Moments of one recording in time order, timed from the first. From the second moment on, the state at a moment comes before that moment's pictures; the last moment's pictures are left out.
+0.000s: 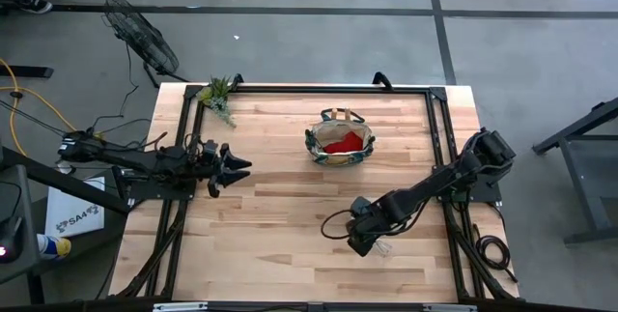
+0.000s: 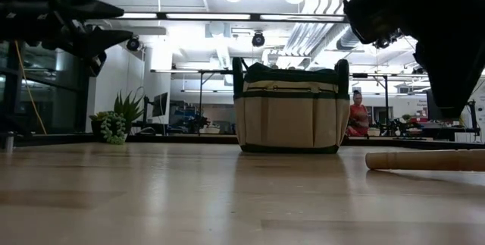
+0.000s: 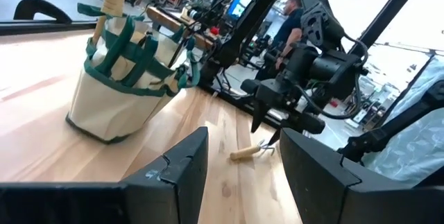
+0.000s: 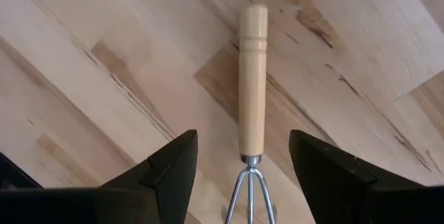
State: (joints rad) left arm -0.17 0.33 0.03 0.37 -0.20 -0.54; right arm 0.49 1.73 1.18 -0.83 -0.03 1.26
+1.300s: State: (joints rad) left arm -0.17 0.32 0.03 0.14 -0.19 -0.55; right arm 0.44 1.84 1.18 -0.77 0.05 1.19
